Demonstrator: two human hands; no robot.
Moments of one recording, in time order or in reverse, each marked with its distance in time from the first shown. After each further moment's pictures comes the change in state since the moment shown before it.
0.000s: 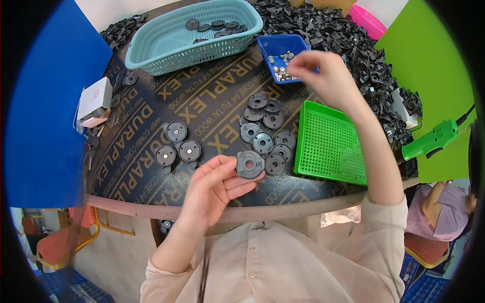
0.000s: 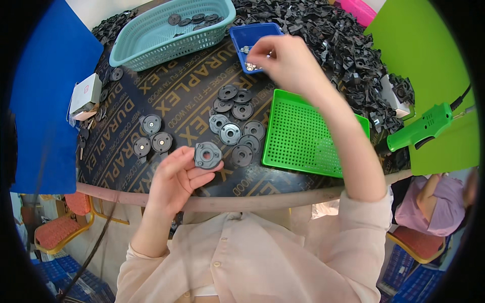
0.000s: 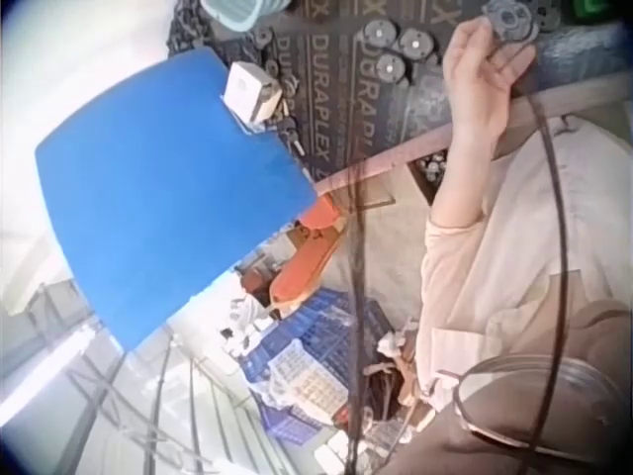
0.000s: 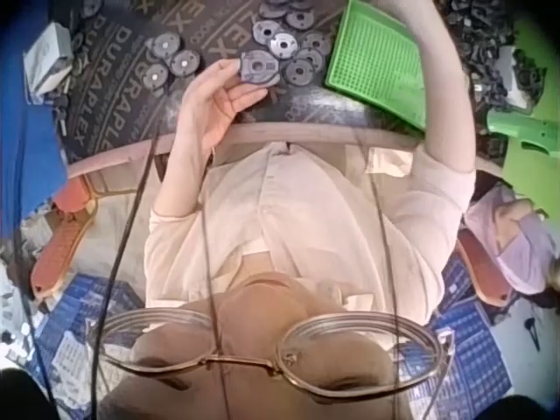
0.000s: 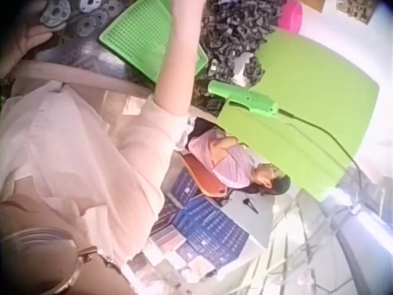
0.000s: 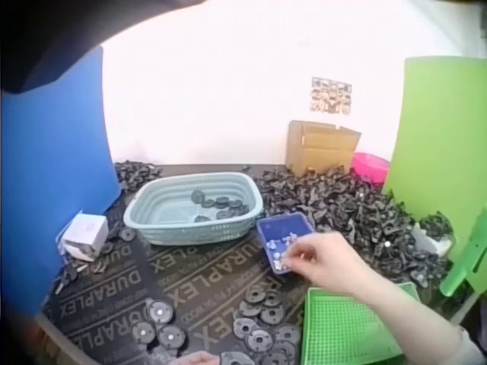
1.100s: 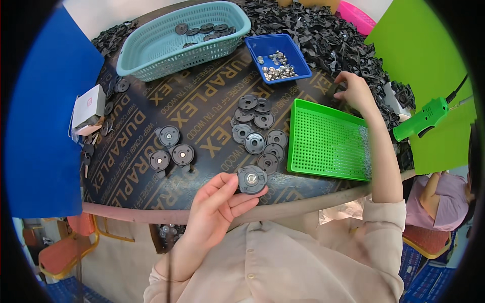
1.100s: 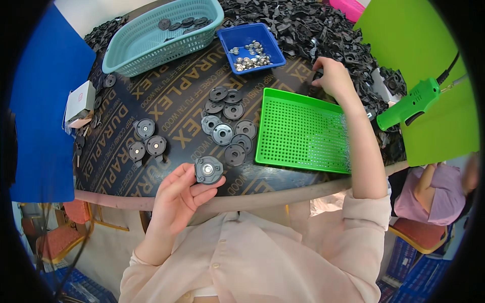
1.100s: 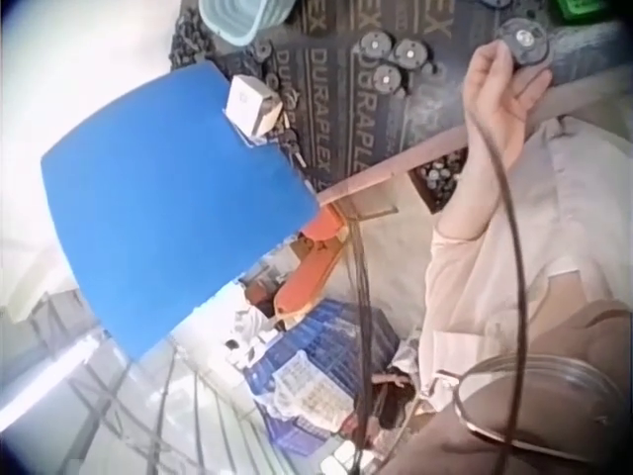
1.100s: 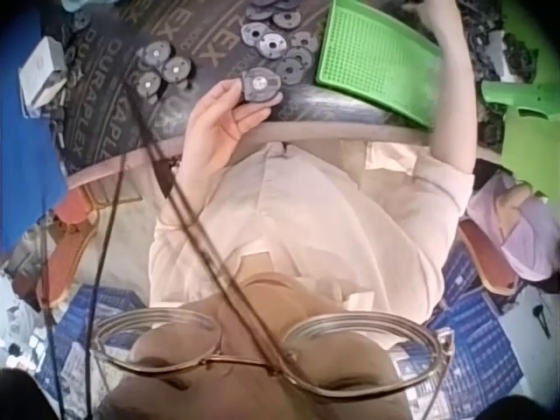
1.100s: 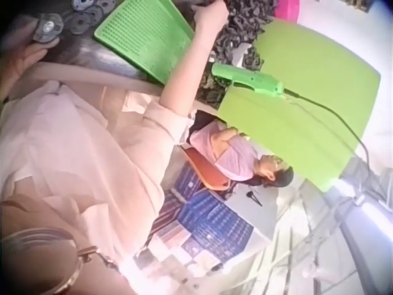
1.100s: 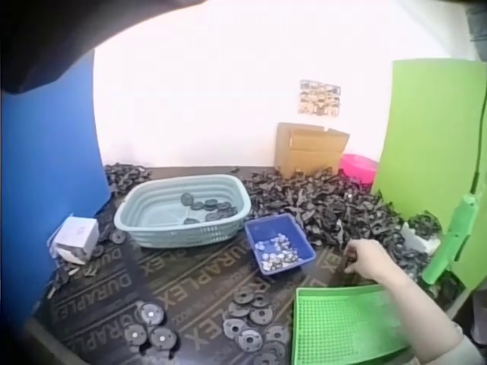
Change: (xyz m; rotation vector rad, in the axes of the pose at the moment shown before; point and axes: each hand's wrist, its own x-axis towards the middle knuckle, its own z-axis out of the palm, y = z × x) left_hand -0.020 -0.017 0.016 -0.003 -0.003 -0.031; right_hand -0.041 0.125 -0.051 -0.540 -0.001 0.403
